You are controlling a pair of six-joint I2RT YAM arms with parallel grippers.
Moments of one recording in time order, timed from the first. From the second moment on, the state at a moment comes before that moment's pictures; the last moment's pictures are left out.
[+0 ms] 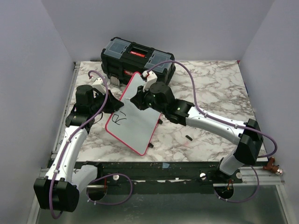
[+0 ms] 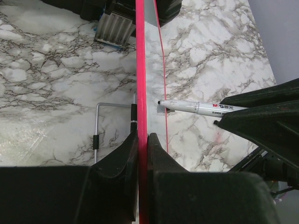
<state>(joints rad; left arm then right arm) -0.11 0.99 0.89 -0.37 0.52 -0.33 1.00 1.61 1.39 -0.06 0.16 0.38</state>
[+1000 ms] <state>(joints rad) -0.11 0.98 0.89 -0.38 0.52 -0.33 0.99 1.63 1.39 -0.05 0.06 0.39</state>
